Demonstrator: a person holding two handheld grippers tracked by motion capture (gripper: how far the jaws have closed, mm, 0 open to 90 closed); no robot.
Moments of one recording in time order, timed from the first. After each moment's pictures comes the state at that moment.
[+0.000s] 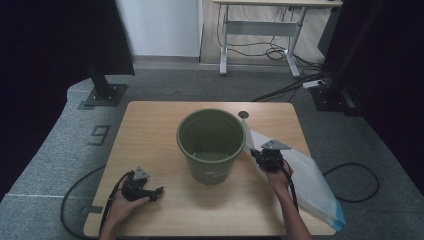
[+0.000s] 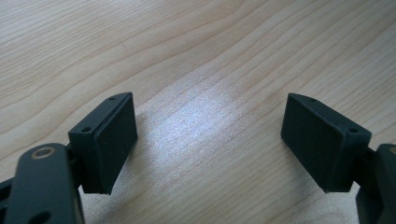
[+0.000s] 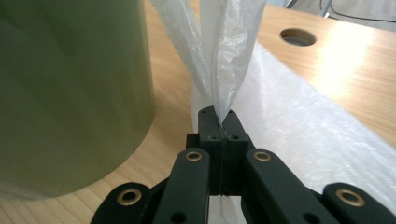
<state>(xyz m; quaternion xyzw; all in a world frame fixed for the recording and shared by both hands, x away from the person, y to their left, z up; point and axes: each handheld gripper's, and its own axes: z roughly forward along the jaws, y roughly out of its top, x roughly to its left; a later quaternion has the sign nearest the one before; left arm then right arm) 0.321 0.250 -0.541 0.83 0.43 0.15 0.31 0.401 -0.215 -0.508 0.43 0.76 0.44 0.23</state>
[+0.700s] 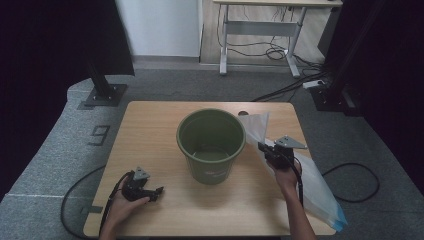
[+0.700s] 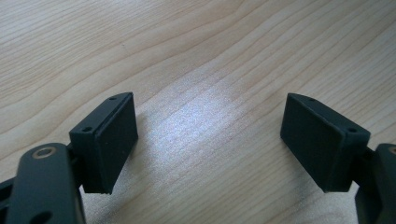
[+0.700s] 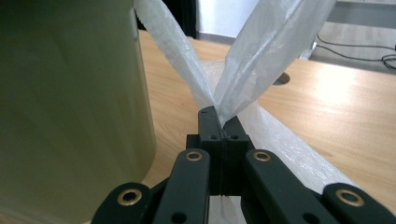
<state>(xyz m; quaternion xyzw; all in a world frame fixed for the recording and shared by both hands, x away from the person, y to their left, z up) 0.321 0.250 -0.540 0.83 0.43 0.15 0.31 0.388 -0.236 -0.475 0.43 0.71 0.50 0.25</state>
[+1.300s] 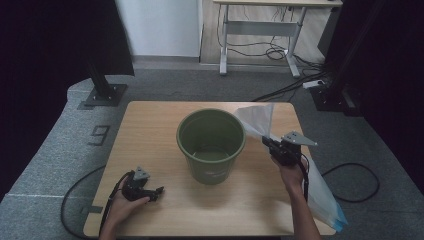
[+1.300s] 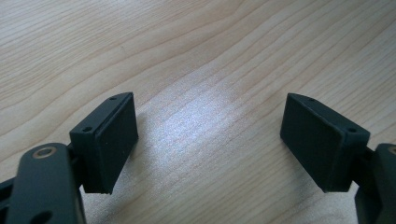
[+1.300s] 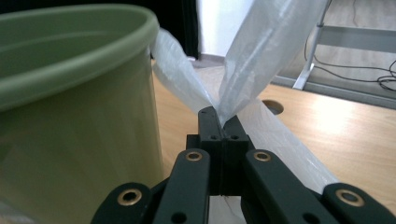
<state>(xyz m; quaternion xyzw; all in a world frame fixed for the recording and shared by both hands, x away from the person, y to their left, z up) 0.322 0.250 -0.541 0.83 0.43 0.15 0.31 0.377 -0.243 -0.440 0.42 0.69 0.52 0.26</state>
